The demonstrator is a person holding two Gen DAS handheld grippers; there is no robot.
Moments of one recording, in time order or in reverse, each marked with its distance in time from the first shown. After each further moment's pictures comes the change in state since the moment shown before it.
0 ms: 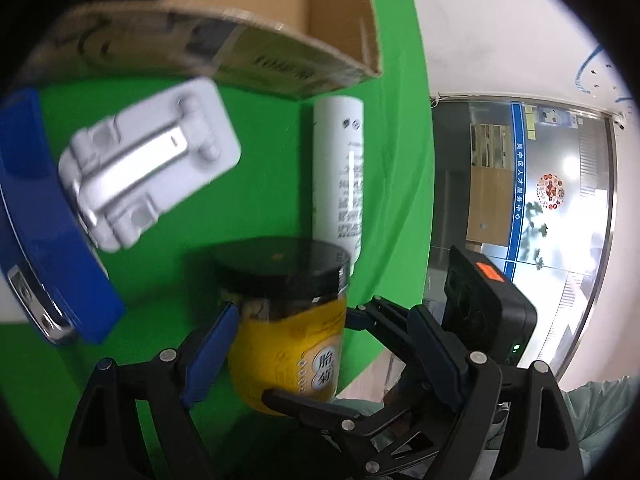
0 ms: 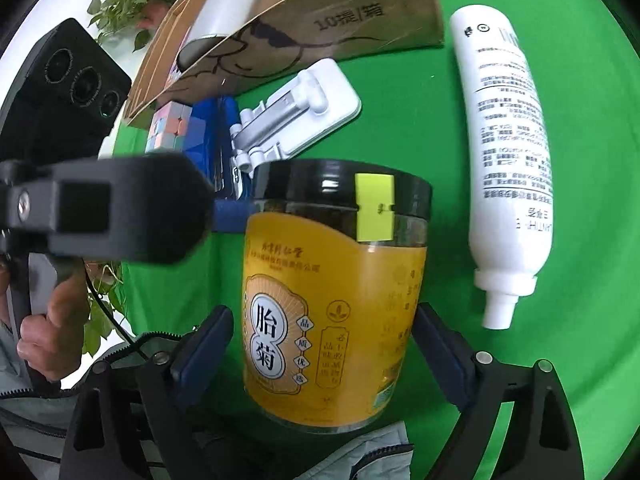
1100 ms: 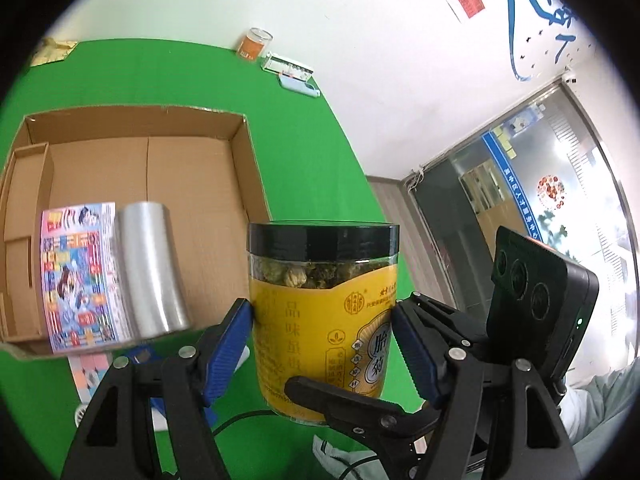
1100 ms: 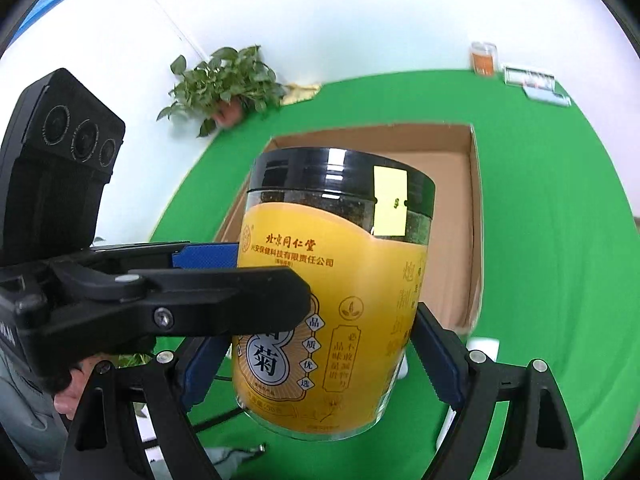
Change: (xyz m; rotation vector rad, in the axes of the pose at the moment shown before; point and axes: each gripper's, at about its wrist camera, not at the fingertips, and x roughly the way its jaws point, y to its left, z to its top) left arm -0.162 -0.118 0.028 0.349 -0.433 0.173; right arm -0.174 0.150 0.104 -0.247 -0.449 -0.063
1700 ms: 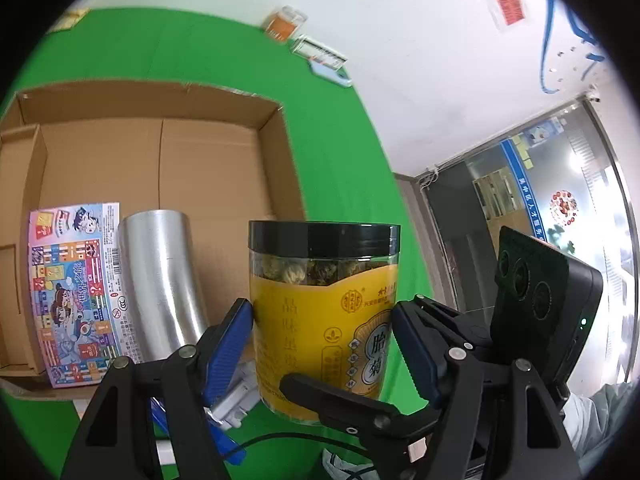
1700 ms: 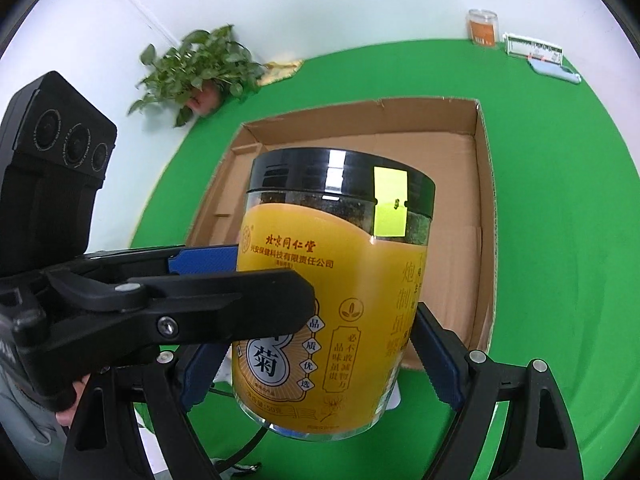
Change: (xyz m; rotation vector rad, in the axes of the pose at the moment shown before) left arm 0.052 0.052 0.026 -0.091 0.062 0.012; right arm 0.077 -0.047 0.031 0.051 0.111 -0.020
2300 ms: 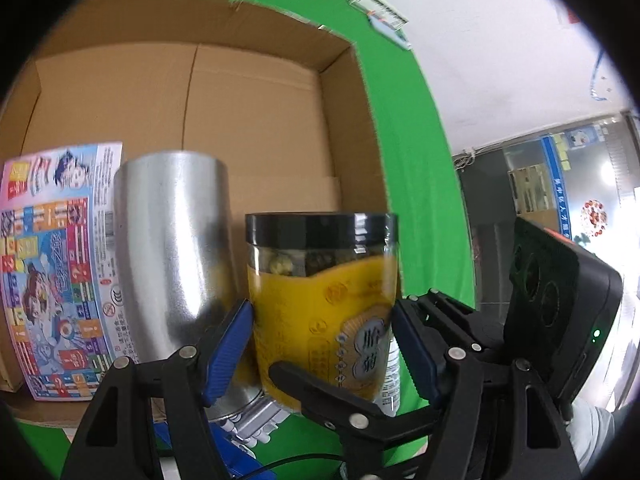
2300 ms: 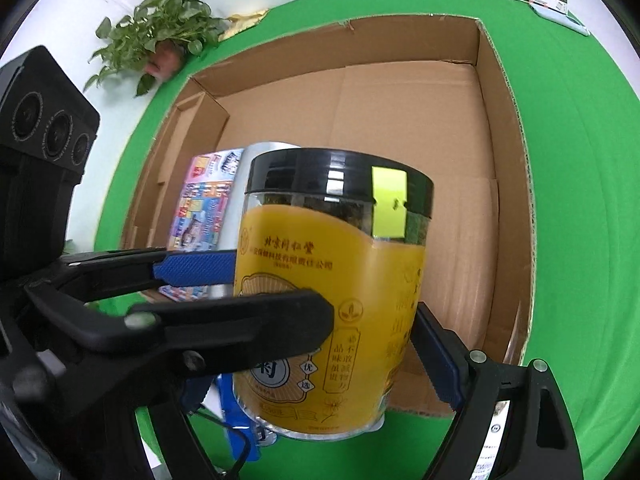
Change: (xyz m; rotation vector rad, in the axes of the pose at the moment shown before) left arm 0.069 0.048 -0.002 -0.120 0.142 0.078; right arm 0.109 -0.044 0.002 0.052 0.163 -0.051
